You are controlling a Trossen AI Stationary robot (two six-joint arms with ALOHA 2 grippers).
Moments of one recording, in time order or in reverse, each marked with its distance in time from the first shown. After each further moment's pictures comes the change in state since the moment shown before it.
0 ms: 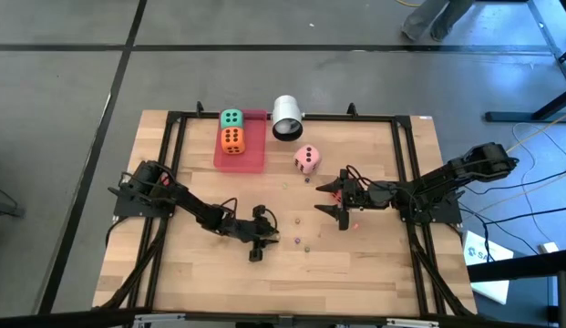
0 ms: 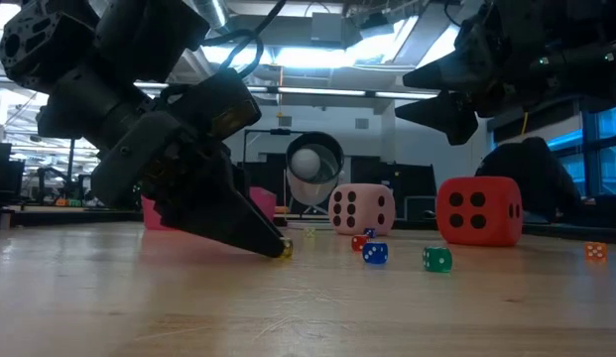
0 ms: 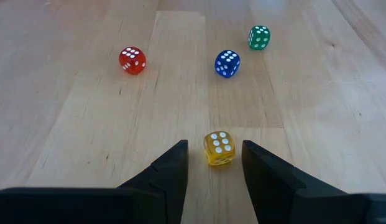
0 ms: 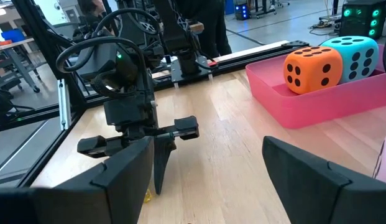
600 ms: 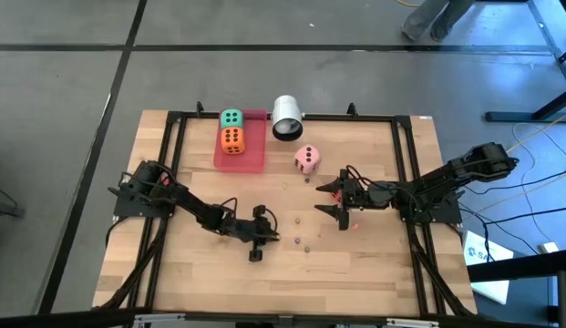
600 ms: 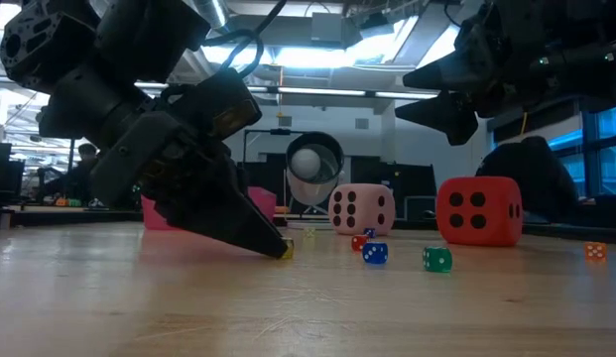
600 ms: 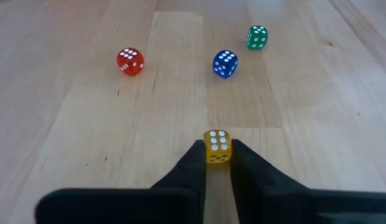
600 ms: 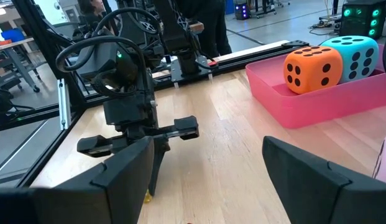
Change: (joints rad) left arm 0.001 0.000 0.000 0.000 0.010 0.008; right arm 0.000 0.000 0.000 -0.001 0.000 0.000
